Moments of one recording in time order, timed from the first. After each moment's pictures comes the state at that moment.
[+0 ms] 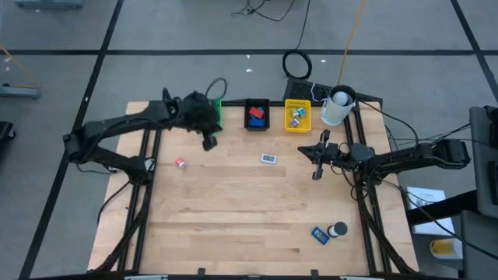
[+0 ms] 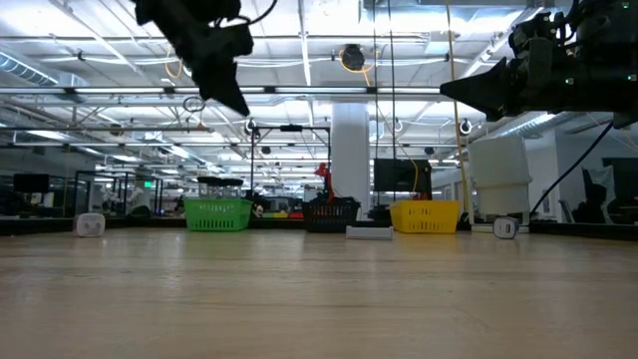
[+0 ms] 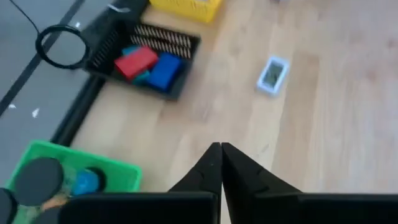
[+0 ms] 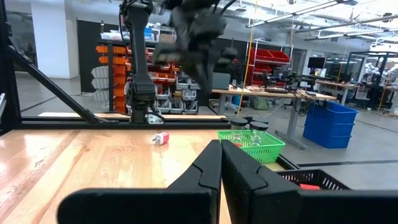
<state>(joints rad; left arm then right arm) 0.43 1.29 1.09 -0.61 0.09 0.12 -0.10 0.90 0.04 1.02 0.13 -0.09</state>
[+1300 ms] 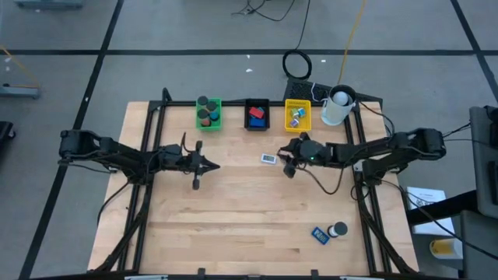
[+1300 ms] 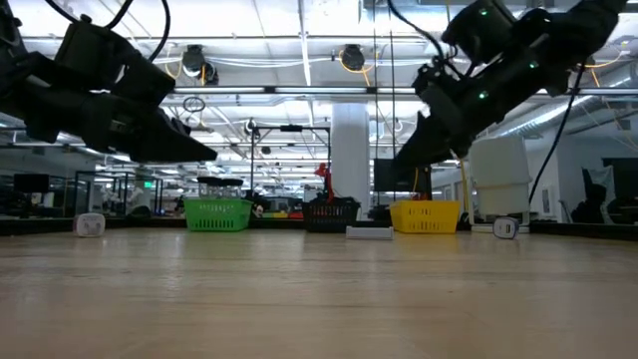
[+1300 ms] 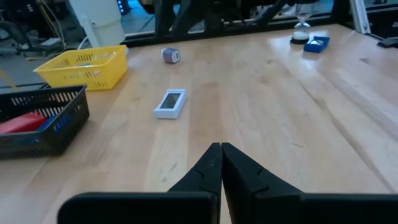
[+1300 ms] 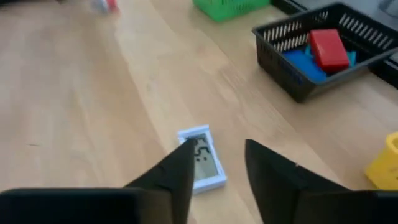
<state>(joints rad) 0.12 1.24 0.10 0.90 0.13 0.16 -0.08 1.31 0.52 0.24 0.27 0.25</state>
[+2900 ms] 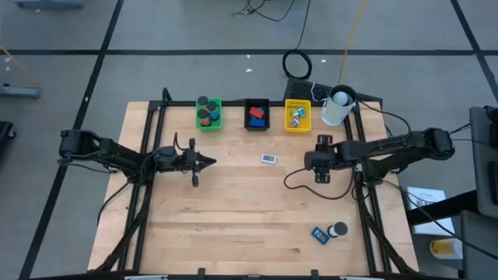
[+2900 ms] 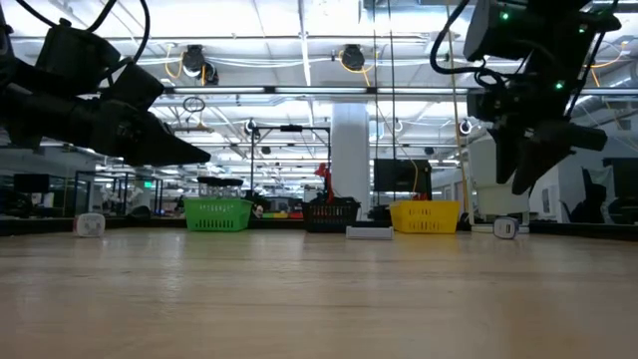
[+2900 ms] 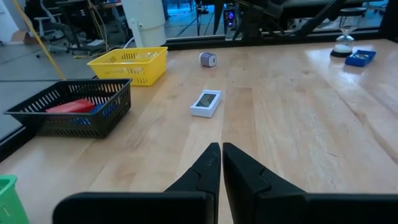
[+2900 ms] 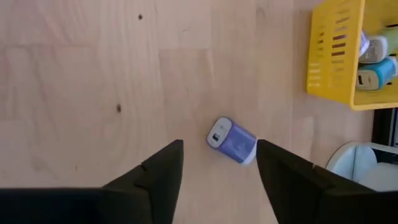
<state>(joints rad) 0.11 1.24 0.01 1.04 -0.03 0.10 0.01 1.20 0.72 -0.87 0.40 0.01</state>
